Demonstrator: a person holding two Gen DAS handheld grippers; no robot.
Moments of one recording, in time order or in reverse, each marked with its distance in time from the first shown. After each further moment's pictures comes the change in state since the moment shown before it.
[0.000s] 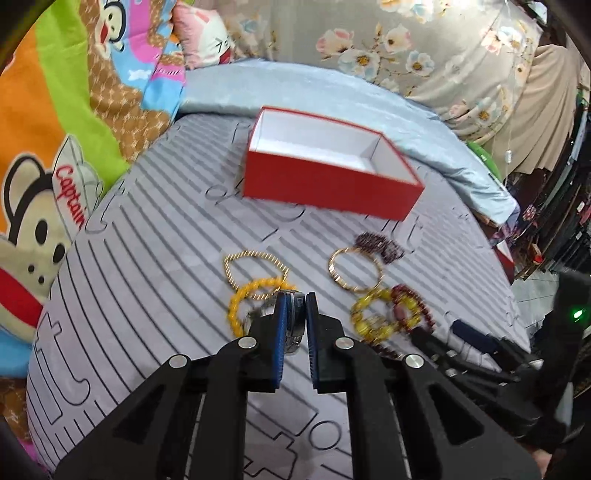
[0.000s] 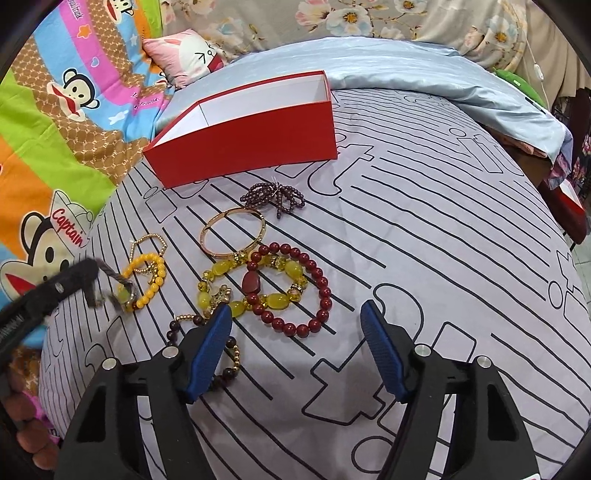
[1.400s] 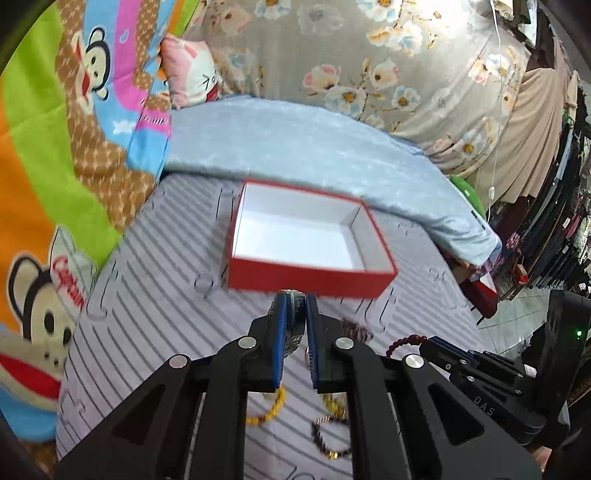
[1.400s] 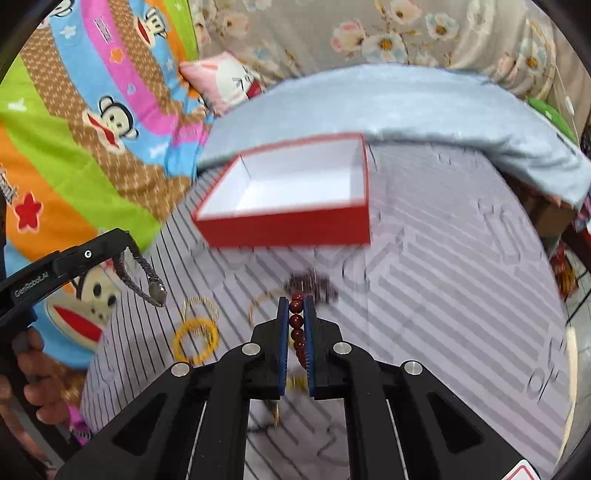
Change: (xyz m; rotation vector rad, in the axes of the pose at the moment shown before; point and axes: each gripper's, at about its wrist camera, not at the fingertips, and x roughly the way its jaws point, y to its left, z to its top) left arm -0.026 -0.005 0.091 0.005 -0.109 -0.060; right arm -0.043 0.007 0.082 -0.071 -0.082 0.143
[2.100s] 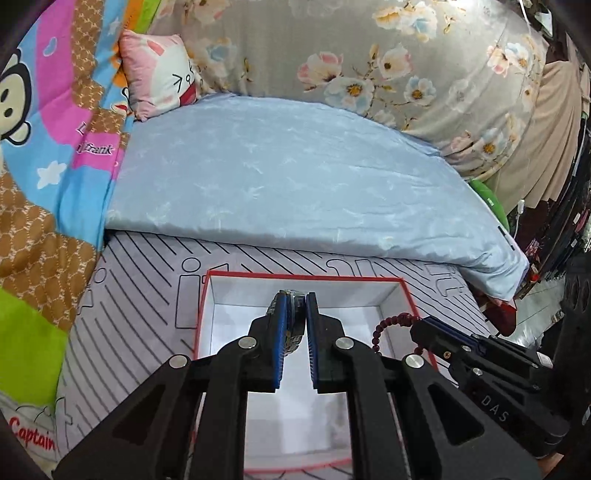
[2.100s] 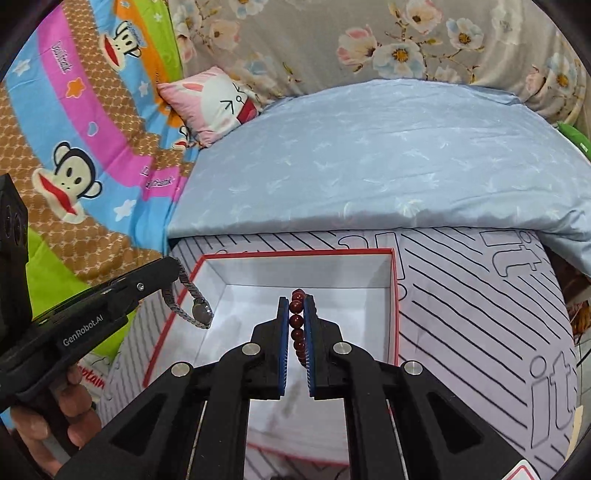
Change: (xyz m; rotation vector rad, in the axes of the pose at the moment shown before) left arm 0.178 0.002 0.127 0.038 0.054 0.017; right arm 0.134 -0.021 0.164 0.018 -0.013 0.030
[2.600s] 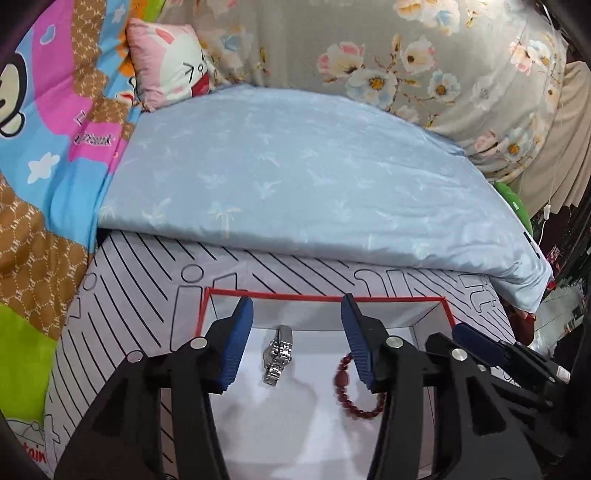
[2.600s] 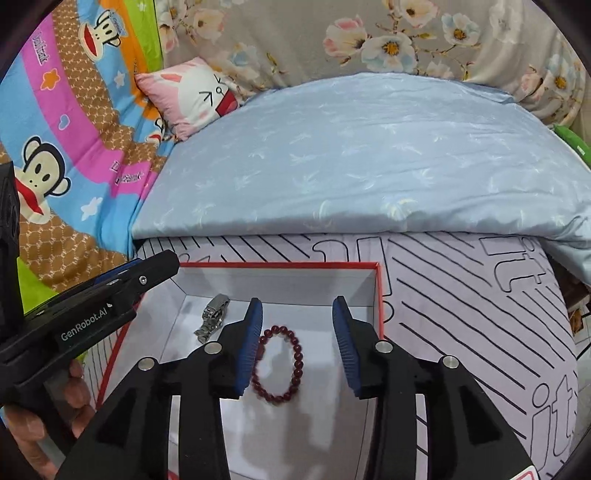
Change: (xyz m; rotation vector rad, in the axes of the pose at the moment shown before) left arm 0.039 0.011 0.009 -0.011 -0.009 0.070; right arm 0.027 -0.018 0.008 -0.010 -0.012 -0.068
